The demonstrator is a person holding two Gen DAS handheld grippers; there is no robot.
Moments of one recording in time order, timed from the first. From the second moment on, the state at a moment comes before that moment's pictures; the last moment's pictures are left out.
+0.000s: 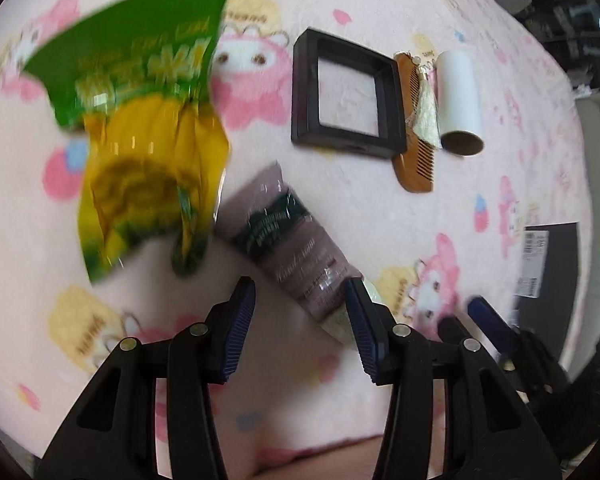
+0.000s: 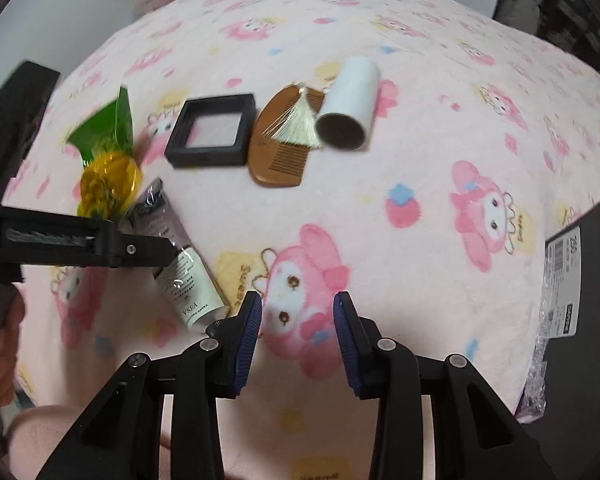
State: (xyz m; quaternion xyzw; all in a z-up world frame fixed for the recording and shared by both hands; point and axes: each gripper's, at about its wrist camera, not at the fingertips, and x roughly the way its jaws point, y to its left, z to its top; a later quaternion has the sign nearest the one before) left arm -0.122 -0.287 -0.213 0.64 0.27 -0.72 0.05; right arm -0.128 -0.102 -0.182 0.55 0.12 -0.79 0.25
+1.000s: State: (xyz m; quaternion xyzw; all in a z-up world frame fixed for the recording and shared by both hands) left arm -0.132 -0.303 -0.194 0.58 0.25 -0.77 0.06; right arm -0.095 -0.093 -0.202 0.60 0.12 -0.72 0.33
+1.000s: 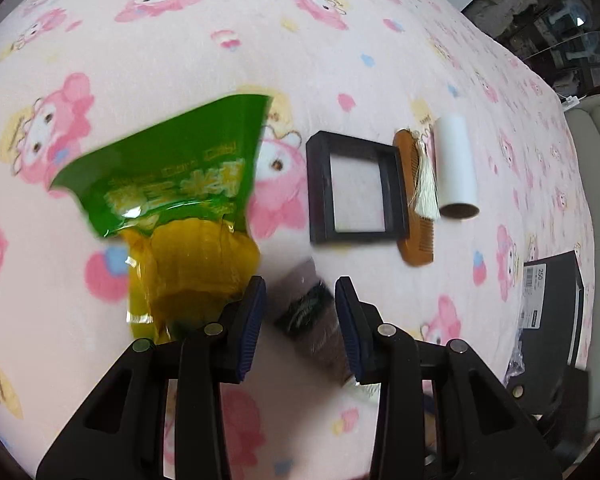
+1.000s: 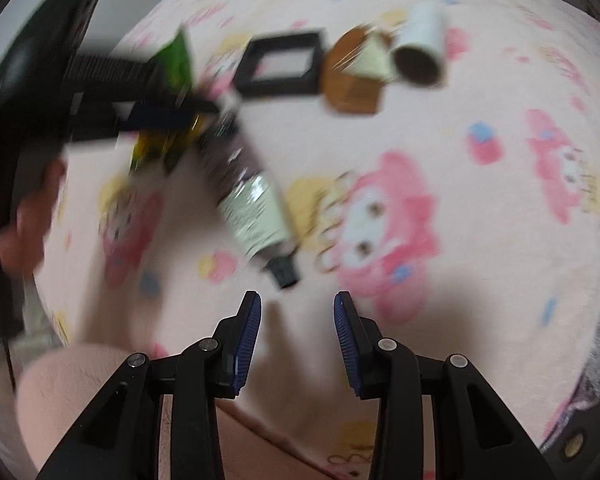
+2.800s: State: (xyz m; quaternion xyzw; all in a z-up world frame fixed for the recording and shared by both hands) left arm -0.105 -0.280 -0.216 0.60 0.33 -0.73 -0.02; right arm -0.184 -0.052 -0.210 0.60 -0.11 -0.75 0.25
